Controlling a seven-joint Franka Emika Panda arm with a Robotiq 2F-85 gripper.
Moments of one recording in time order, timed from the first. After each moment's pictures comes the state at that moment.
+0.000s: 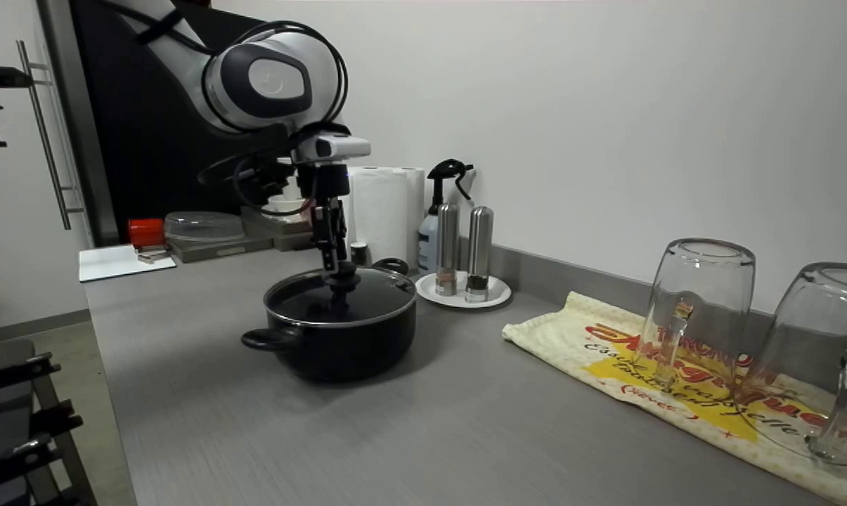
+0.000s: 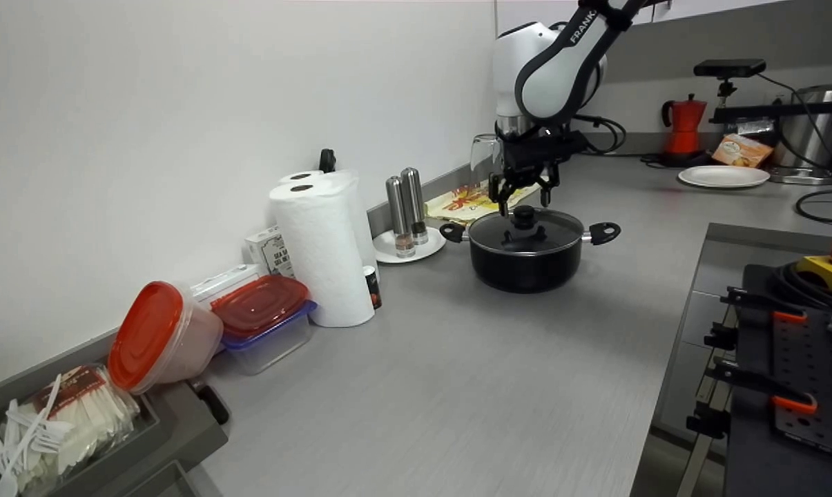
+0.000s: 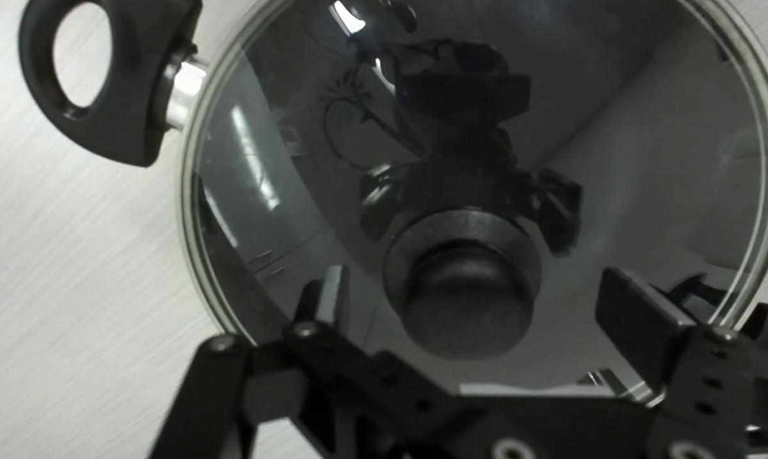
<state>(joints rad) 0.01 0.29 -0.13 -2.14 -0.21 2.49 0.75</state>
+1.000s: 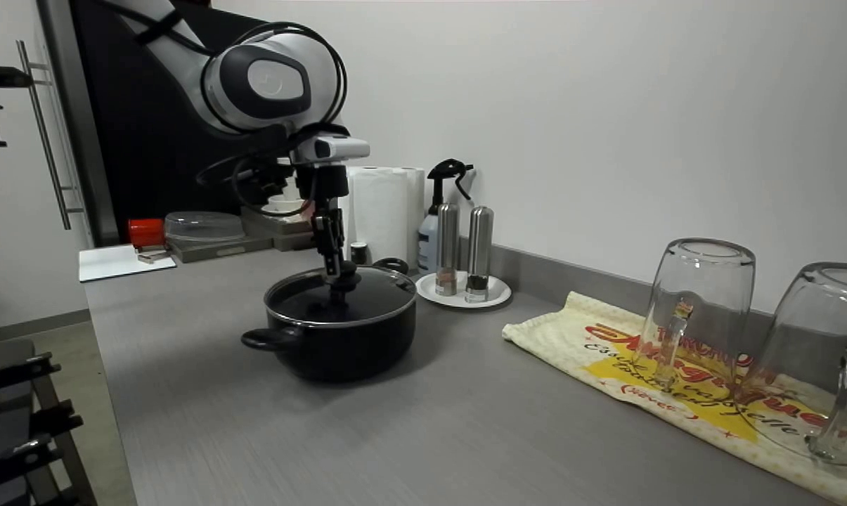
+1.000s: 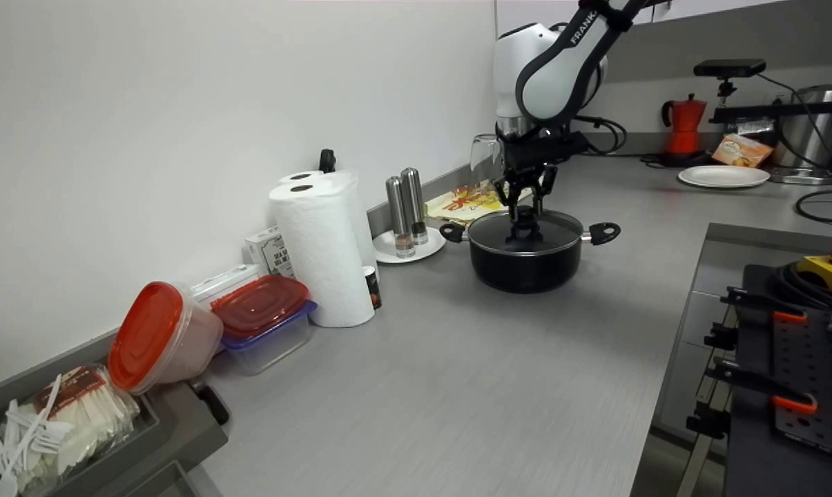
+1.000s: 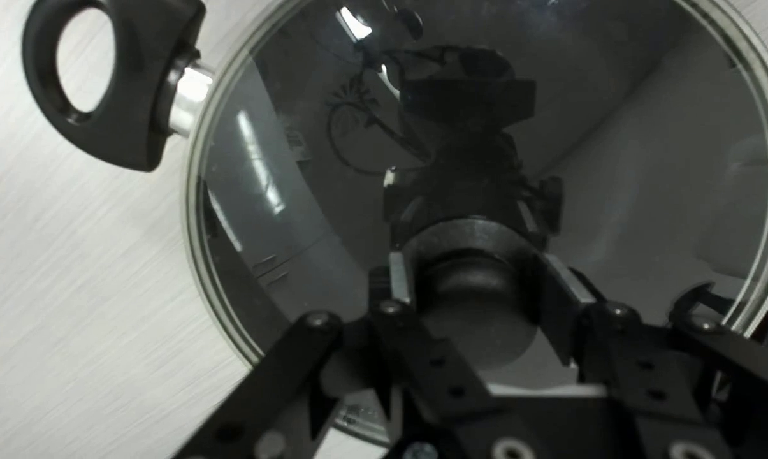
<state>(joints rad) 0.01 0.29 -0.13 -2.14 -0.21 2.49 0.75</state>
